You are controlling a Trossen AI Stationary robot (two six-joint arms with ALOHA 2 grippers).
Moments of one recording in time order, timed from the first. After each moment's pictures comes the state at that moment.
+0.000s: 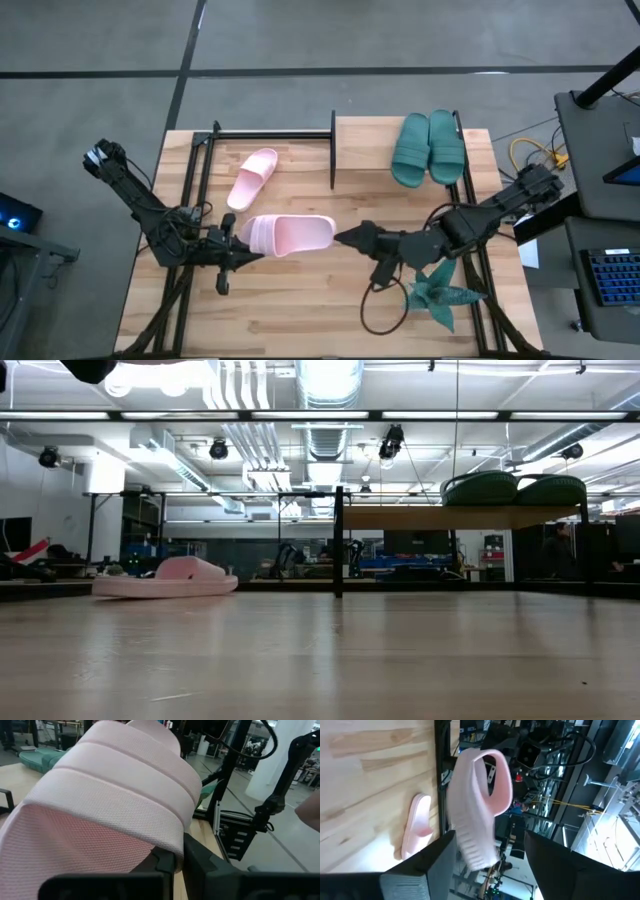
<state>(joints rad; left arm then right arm) -0.80 0.88 0.57 0.22 -0.82 -0.33 0.50 1.48 1.42 -0.35 0.63 -1.44</state>
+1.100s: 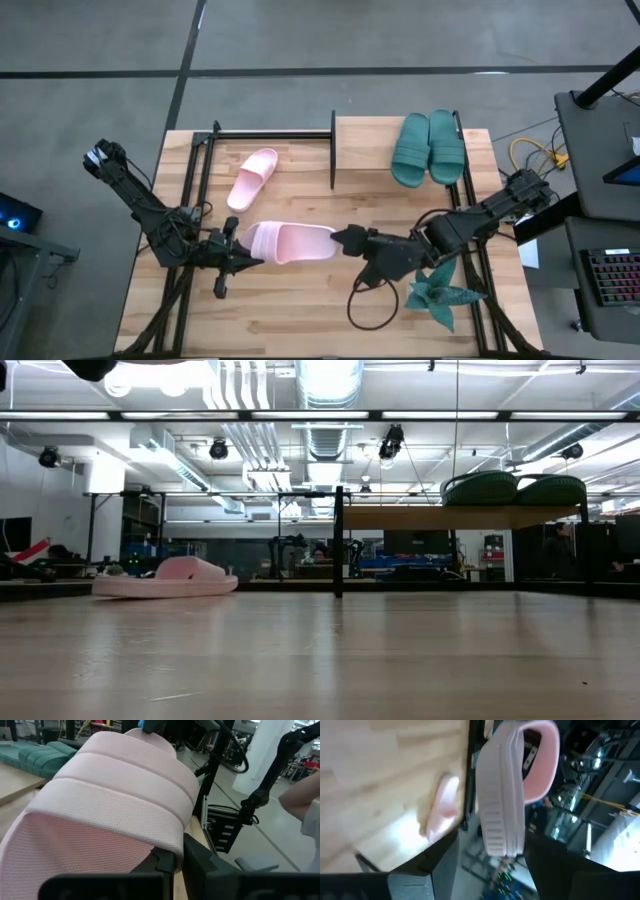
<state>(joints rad) -0.80 0.88 0.57 0.23 -0.75 -0.33 0.49 1.59 1.53 -0.58 0.70 -1.38</state>
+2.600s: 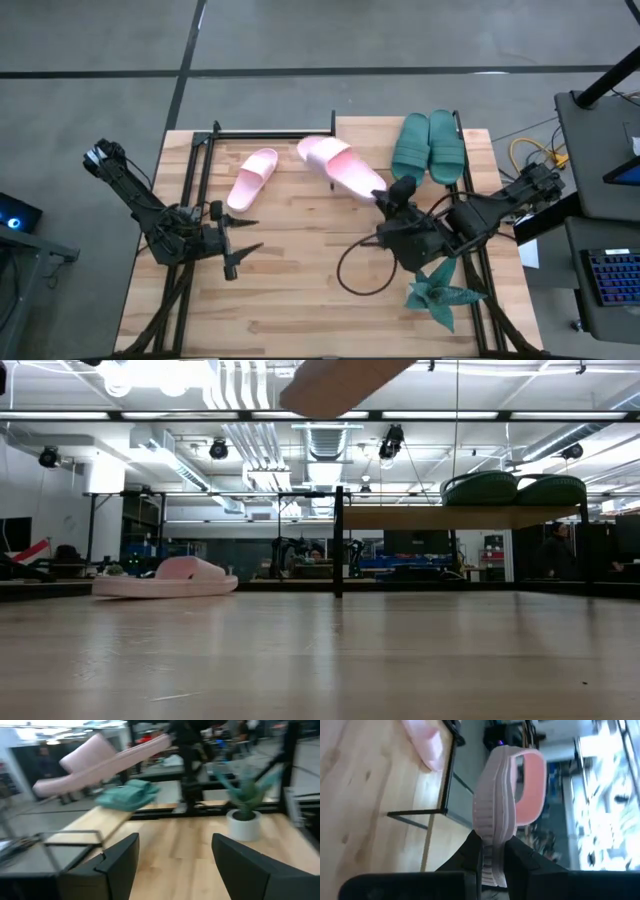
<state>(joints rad) -0.80 0.86 0.57 0.23 -1.08 0.04 0.49 1.47 1.53 -1.02 1.11 -0.43</state>
